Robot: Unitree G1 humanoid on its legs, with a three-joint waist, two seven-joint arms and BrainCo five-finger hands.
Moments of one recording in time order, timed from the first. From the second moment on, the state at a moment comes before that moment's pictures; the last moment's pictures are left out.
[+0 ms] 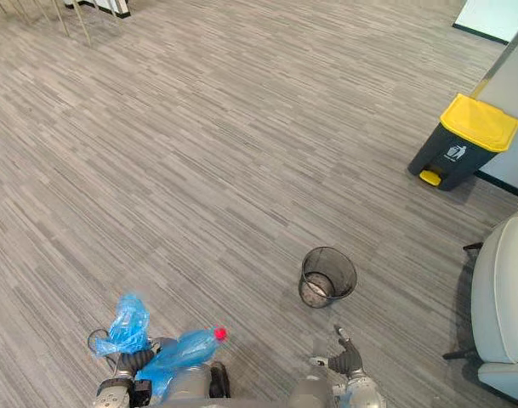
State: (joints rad) left arm 0.29 0.19 0.05 0.51 0.01 -0.17 0.05; right arm 0.29 -0.11 -0.04 0.61 -0.14 -0.18 -0.02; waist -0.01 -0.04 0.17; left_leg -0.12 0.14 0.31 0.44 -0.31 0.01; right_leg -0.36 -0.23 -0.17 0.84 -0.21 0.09
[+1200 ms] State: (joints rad) left arm 0.21 0.19 0.14 0.52 0.01 -0.18 0.07; right arm 0.15 -0.15 -0.10 0.65 -0.13 -0.15 -0.05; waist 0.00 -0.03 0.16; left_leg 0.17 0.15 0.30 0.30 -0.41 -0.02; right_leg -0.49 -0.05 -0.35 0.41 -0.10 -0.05
